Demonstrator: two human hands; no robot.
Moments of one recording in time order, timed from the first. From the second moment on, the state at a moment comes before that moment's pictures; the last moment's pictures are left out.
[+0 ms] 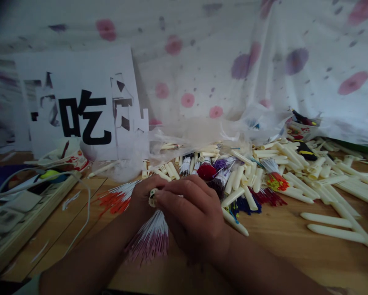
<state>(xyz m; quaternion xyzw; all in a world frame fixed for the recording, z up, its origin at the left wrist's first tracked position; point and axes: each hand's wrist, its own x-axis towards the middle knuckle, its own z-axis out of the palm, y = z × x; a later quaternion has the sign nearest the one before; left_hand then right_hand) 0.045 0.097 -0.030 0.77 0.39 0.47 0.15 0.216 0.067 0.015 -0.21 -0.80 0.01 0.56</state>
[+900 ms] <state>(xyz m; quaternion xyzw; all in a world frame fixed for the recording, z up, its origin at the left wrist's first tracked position) 0.033 0.098 -0.027 0.78 0.43 0.46 -0.05 0.210 0.090 0.000 -0.30 -0.76 0.14 0.56</state>
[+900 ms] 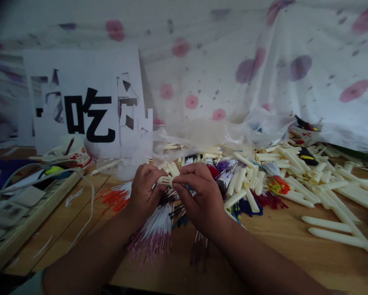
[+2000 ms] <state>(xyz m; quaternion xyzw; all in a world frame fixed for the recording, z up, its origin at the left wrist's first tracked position) 0.035 0.111 -0.039 0.71 0.41 0.46 0.35 0.268 0.099 0.008 -0.36 -0.78 0.15 0.48</state>
